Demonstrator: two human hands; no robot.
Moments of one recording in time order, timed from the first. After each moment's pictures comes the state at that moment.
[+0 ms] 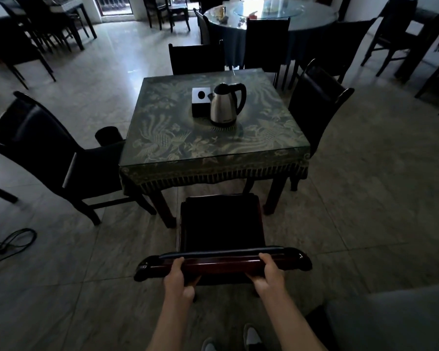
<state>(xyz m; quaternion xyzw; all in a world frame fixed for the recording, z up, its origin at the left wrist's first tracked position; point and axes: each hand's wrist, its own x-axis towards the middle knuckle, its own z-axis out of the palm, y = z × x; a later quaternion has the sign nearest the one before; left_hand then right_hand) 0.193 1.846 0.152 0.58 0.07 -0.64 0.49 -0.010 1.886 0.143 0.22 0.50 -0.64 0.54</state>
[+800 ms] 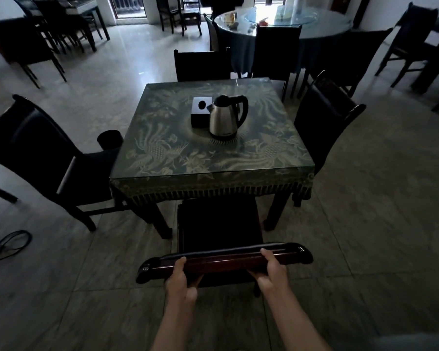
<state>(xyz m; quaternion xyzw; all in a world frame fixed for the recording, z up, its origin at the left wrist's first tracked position) 0.122 1.770 0.134 0.56 0.08 -0.63 0.54 -0.084 1.795 0.146 0.15 0.49 -0.64 0.58</state>
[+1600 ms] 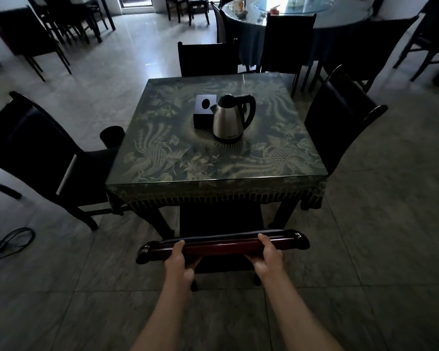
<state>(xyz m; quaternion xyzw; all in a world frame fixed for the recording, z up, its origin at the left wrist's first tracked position) 0.104 1.666 0.149 0.57 0.07 -0.61 0.54 -0.099 1.689 0.146 0.14 0.49 -0.62 0.60</state>
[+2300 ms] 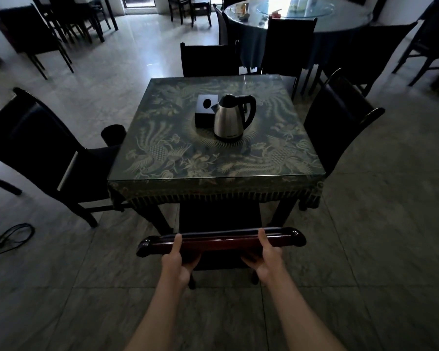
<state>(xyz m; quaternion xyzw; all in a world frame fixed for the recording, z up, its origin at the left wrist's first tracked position) 0.116 1.689 0.161 0.54 0.01 -0.66 0.53 -0.103 1.713 0.154 0.04 0.54 -0.56 0.62</state>
